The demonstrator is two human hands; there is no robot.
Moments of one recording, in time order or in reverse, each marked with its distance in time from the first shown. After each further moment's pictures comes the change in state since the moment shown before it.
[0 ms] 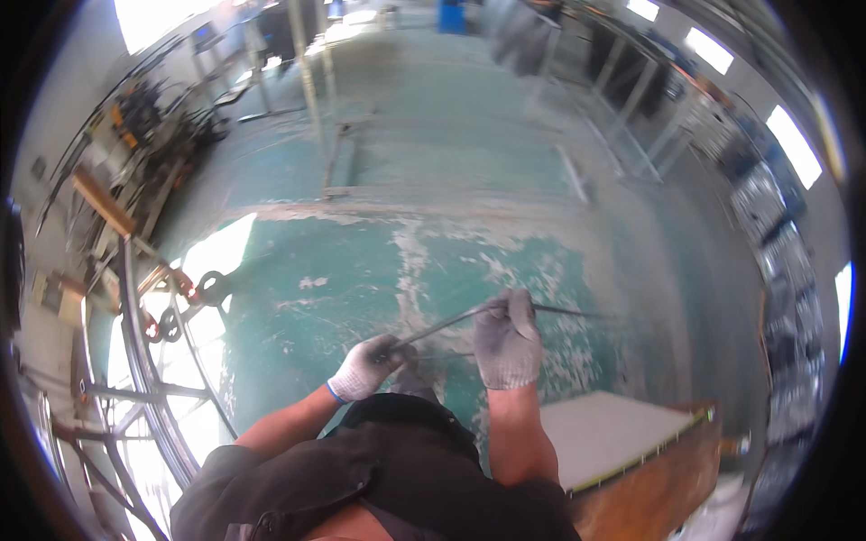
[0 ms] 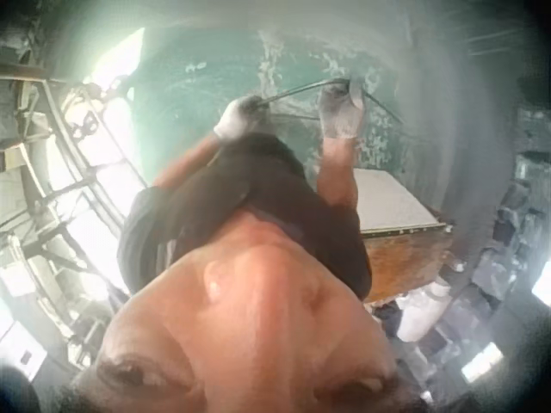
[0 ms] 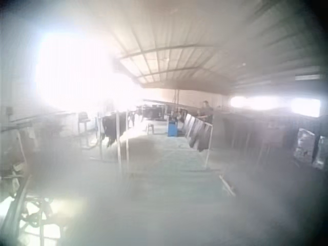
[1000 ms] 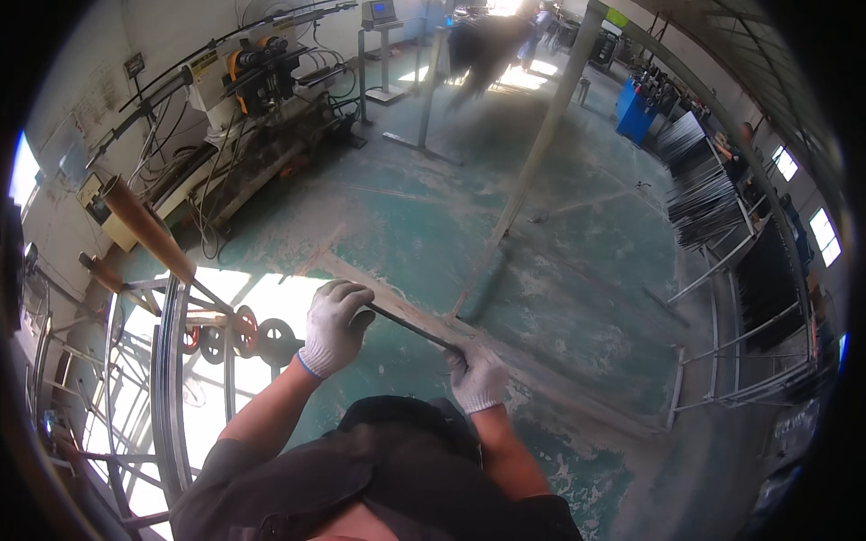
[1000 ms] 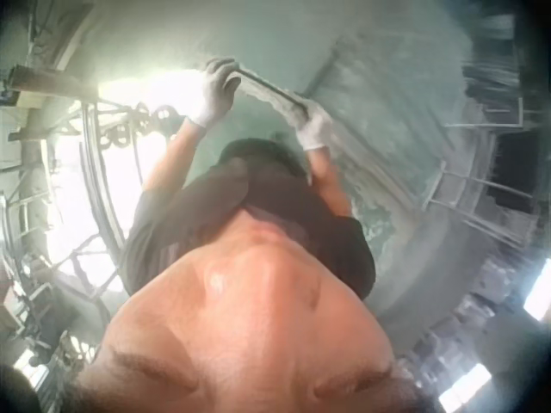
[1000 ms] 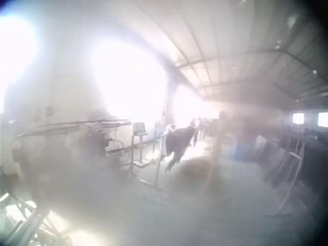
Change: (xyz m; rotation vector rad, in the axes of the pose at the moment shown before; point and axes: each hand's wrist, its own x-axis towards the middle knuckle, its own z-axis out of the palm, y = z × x) left_hand 0.393 -0.082 -0.746 0.842 0.940 0.228; right_hand 0.570 0.635 0.237 -1.740 -0.929 -0.608
